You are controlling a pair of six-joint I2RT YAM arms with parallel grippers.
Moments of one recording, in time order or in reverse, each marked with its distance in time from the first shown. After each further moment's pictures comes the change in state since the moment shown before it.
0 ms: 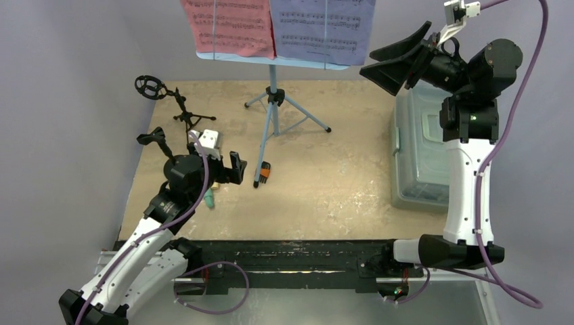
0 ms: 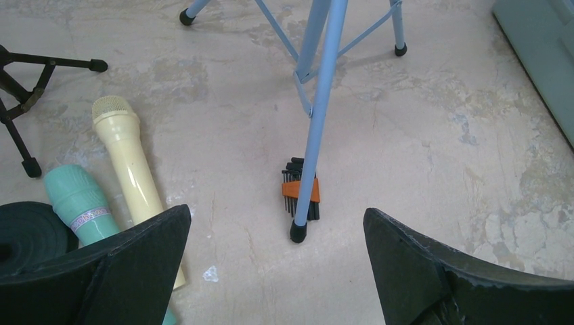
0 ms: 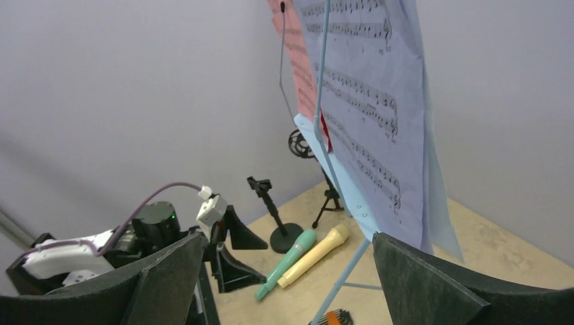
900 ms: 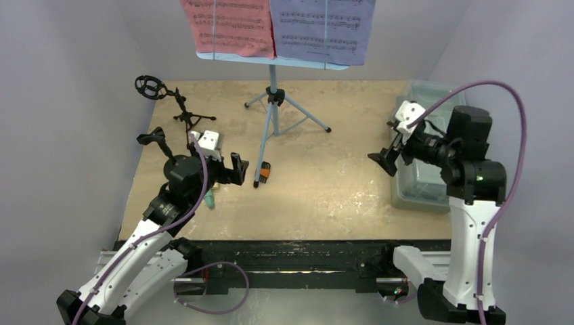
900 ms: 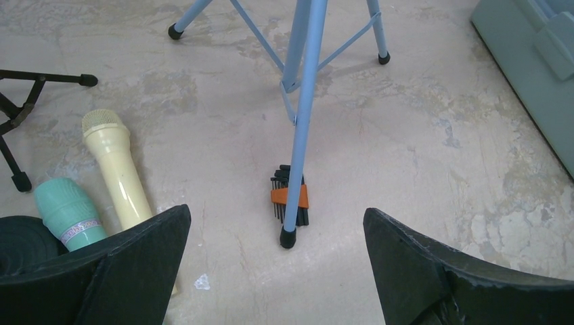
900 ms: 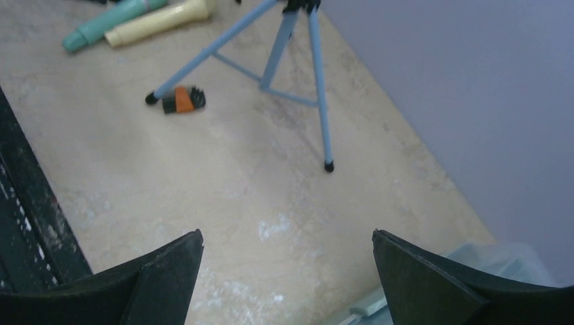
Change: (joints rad) left arm -0.033 -0.018 0.000 0.018 -0.002 0.000; right arm 0.006 -0.374 -0.356 -0.989 0.381 -1.445
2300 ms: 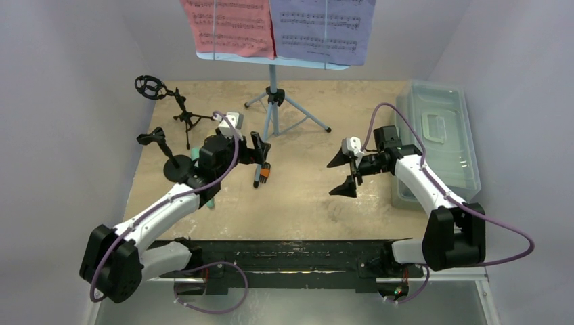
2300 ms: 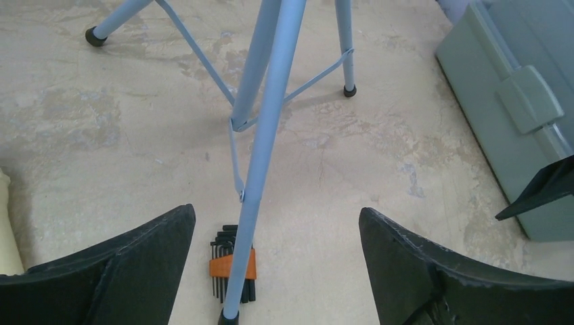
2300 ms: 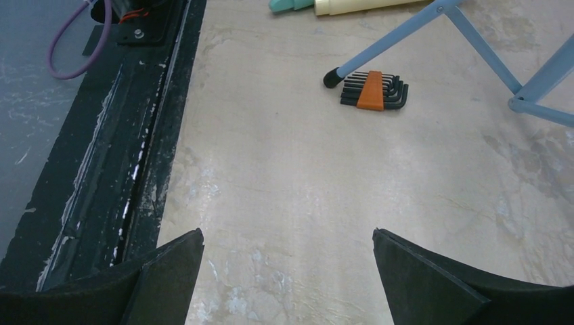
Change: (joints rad) left arm 0.000 0.486 0.047 0.442 0.078 -0.144; right arm 0.219 0.385 -0.527 0.329 -0.431 -0.347
